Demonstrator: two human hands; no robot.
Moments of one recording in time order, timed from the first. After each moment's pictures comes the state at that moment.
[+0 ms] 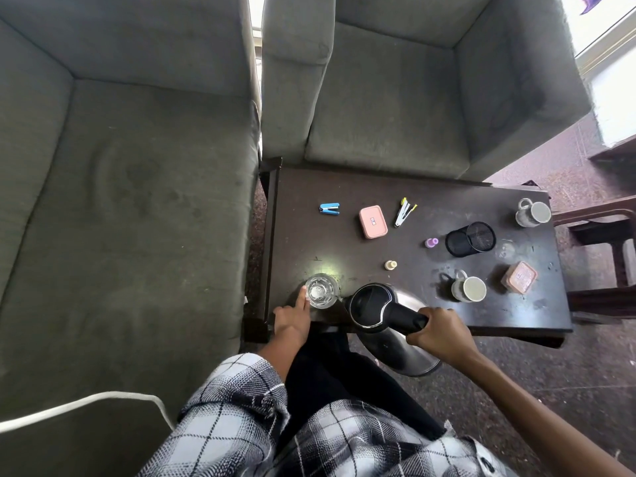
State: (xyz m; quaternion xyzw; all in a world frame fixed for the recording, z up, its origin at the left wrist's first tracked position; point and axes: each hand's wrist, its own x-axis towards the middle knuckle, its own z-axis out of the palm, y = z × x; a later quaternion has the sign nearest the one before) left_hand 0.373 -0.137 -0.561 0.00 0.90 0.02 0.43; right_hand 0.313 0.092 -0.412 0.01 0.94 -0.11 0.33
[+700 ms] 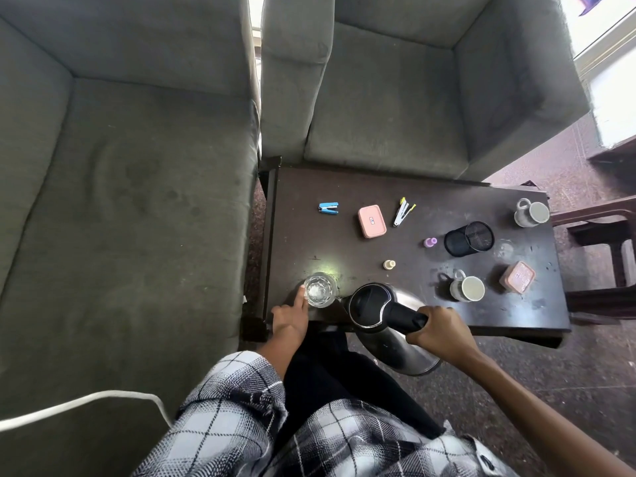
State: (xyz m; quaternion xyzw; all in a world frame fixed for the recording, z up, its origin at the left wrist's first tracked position) left_hand 0.374 -0.136 -0.557 0.00 0.91 0.02 0.42; right_hand 0.313 0.097 -0.414 -0.01 0.94 -0.10 0.33
